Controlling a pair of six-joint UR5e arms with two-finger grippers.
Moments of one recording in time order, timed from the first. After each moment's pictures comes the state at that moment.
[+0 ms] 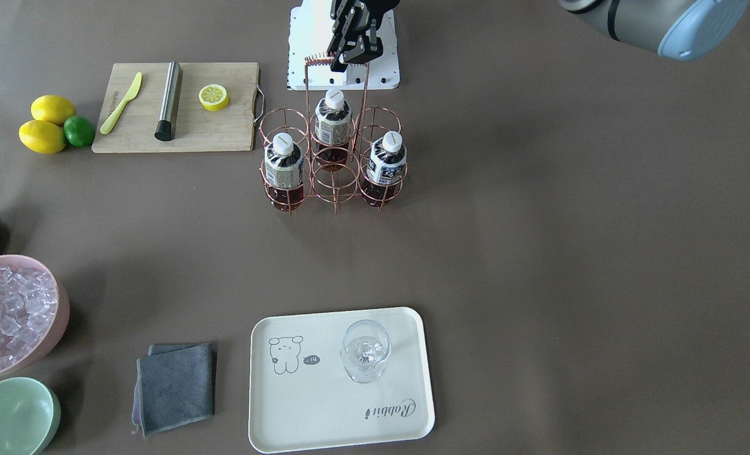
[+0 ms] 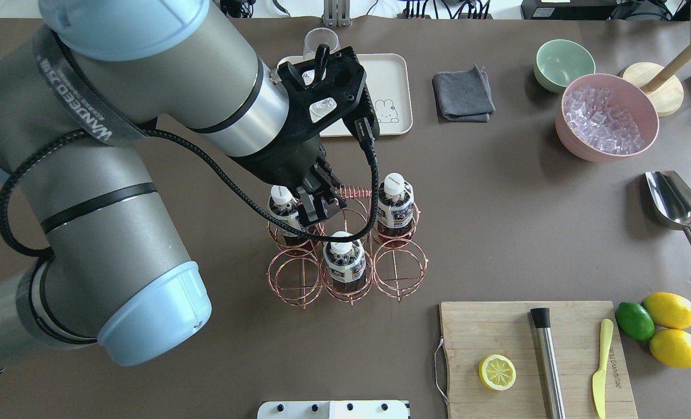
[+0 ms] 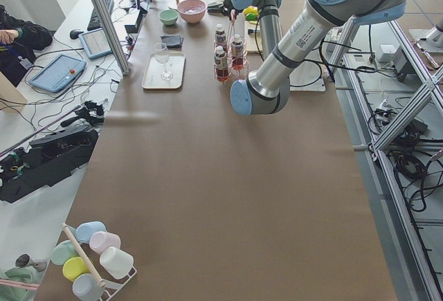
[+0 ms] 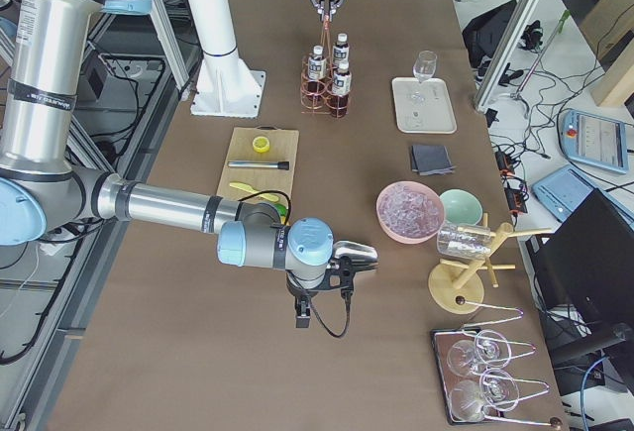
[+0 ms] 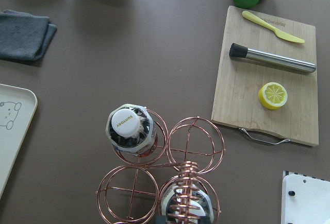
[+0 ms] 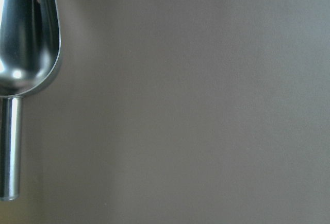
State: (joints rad) left arm -0.64 -2.44 -2.02 -1.37 -2.14 0.04; right arm 1.52 -1.83 1.67 -1.48 2.31 -0.08
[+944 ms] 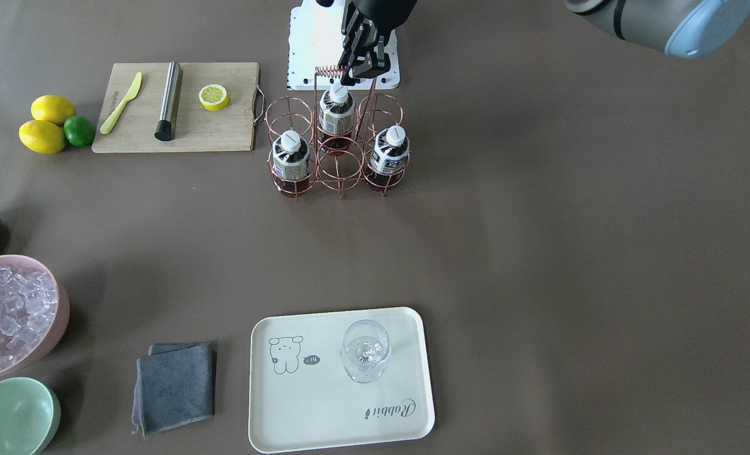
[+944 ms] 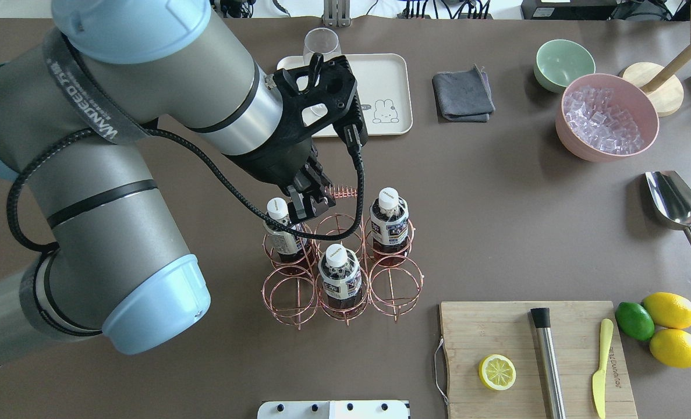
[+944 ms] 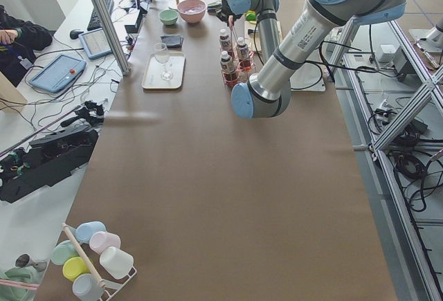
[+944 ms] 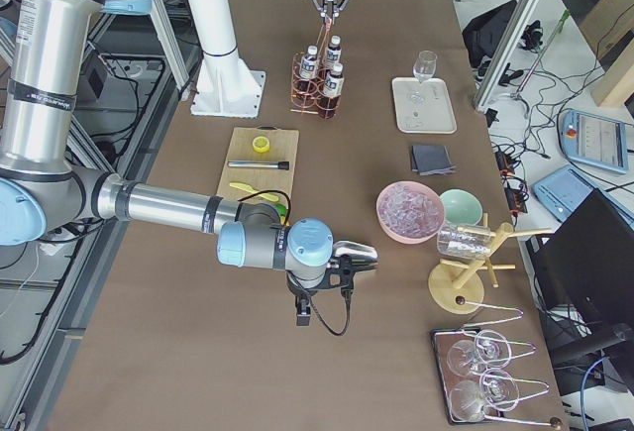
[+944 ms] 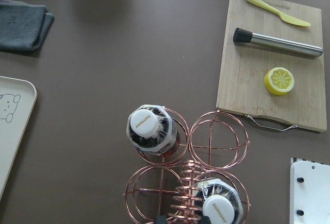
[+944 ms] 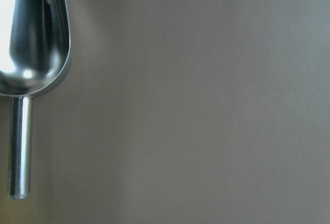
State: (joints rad) left arm -0.65 -2.42 -2.00 -1.37 -2.14 0.10; right arm 1.52 -1.83 1.68 -1.47 2.34 -0.09
